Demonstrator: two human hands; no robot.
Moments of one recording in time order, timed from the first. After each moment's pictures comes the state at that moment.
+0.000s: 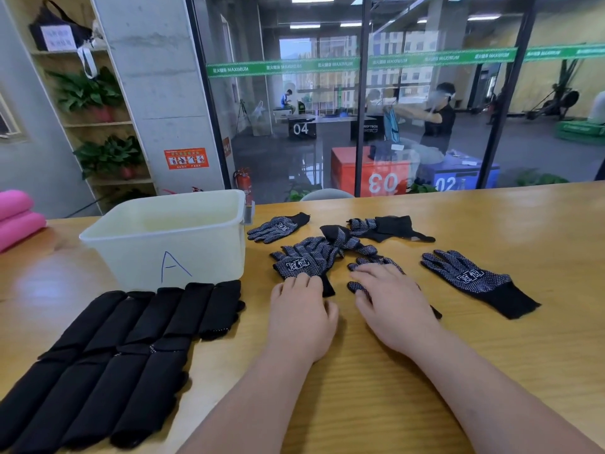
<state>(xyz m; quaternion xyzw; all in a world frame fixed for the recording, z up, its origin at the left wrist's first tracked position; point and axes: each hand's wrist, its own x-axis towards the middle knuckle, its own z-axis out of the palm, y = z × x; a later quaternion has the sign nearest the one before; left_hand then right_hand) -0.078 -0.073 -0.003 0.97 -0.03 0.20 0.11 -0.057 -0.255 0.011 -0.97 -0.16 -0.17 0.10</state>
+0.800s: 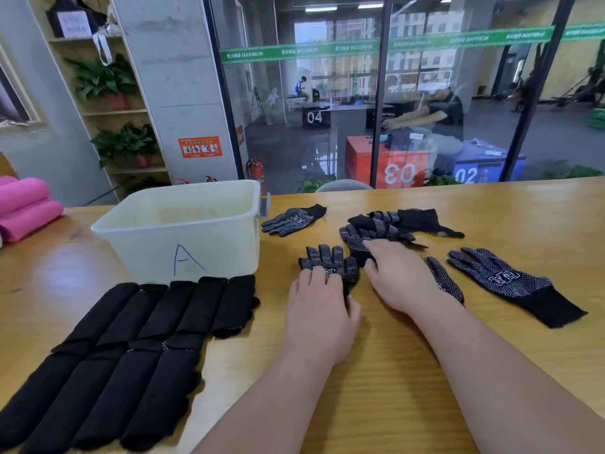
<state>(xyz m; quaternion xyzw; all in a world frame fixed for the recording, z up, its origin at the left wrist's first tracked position) -0.073 -0.072 -0.010 0.97 -0.03 0.23 0.12 0.023 -0.236 0.010 -0.98 -0.13 -0.13 0.08</state>
